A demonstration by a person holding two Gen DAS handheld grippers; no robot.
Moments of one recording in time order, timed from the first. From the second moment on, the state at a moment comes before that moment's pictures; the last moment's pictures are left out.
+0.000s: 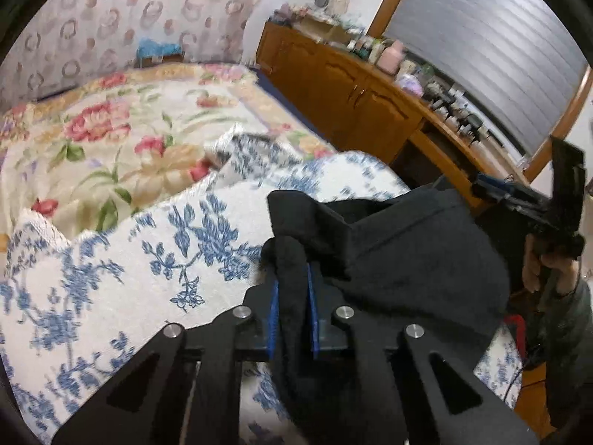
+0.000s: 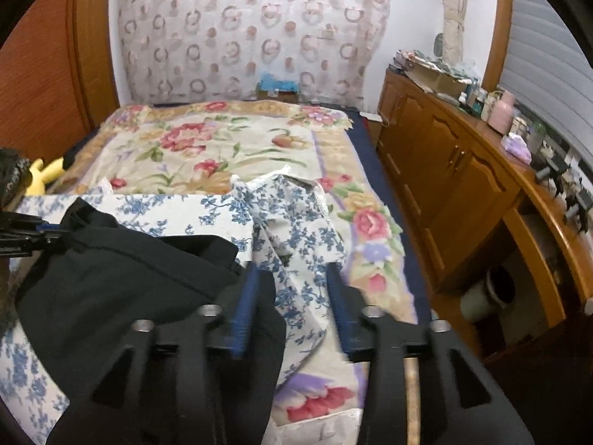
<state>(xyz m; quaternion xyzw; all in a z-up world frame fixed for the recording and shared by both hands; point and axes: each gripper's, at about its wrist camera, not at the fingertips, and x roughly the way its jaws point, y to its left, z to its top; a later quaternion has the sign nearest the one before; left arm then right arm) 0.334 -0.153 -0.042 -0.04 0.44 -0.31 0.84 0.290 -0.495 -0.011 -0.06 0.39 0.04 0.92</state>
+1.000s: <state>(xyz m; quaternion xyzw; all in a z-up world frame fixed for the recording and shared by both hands) 0.311 -0.043 -0.046 -0.03 0.42 -0.21 0.88 0.331 -0.379 -0.069 0.02 0.47 0.18 0.86</state>
